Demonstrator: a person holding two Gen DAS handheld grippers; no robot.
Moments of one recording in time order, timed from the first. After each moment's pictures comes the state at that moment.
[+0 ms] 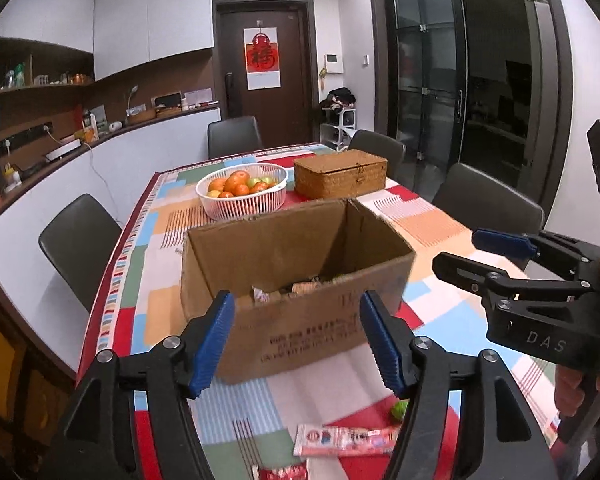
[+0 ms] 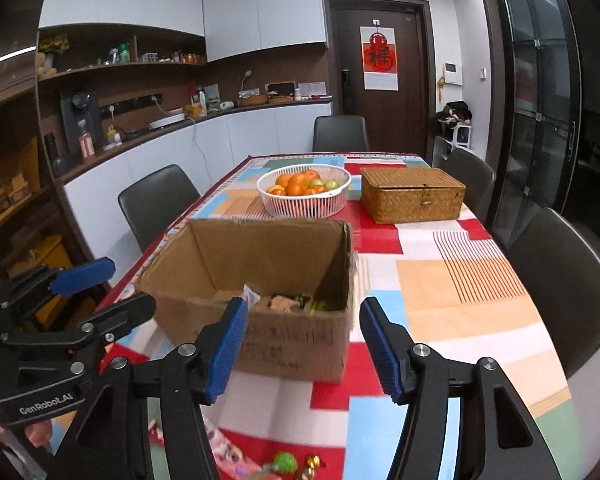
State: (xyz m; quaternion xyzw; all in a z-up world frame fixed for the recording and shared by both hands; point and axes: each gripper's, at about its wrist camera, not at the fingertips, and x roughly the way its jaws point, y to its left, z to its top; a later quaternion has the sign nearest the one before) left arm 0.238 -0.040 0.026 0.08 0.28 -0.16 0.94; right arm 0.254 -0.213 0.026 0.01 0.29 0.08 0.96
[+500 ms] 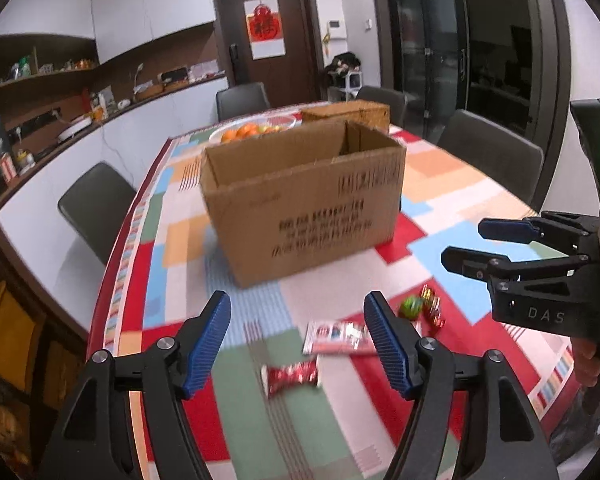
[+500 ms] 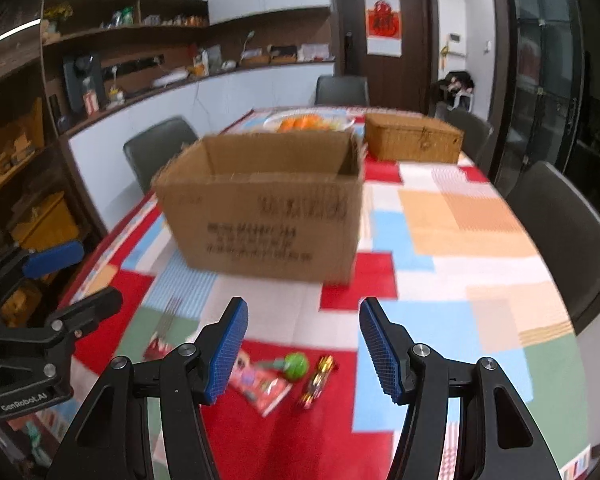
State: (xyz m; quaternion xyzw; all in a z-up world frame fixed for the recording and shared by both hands) left arm 0.167 -0.020 -0.024 0.11 0.34 -0.13 0.93; right arm 0.193 -0.198 -0.031 0.00 0.36 0.08 0.93
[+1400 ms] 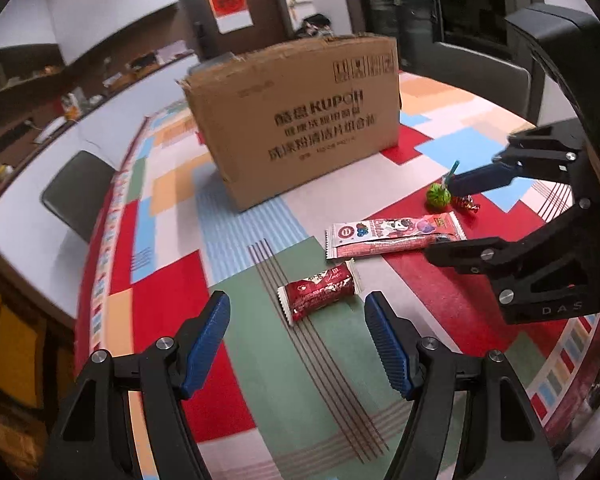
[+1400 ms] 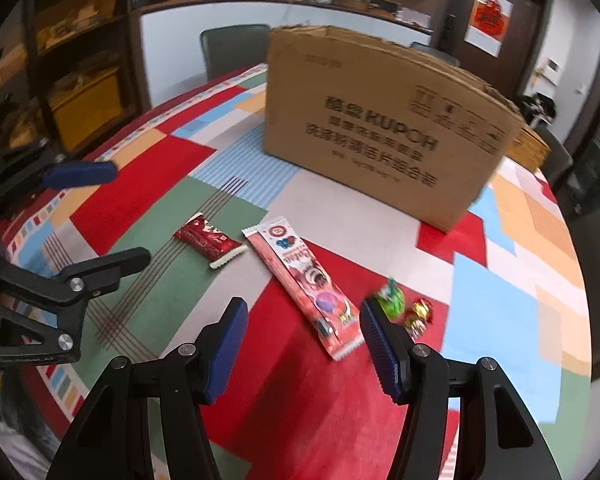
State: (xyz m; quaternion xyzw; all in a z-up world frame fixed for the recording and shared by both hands) left arm 0.164 0.013 -0.103 0.18 0.38 -0.17 0.89; right arm 0.181 -0.119 -0.103 -0.16 0.43 0.18 0.87
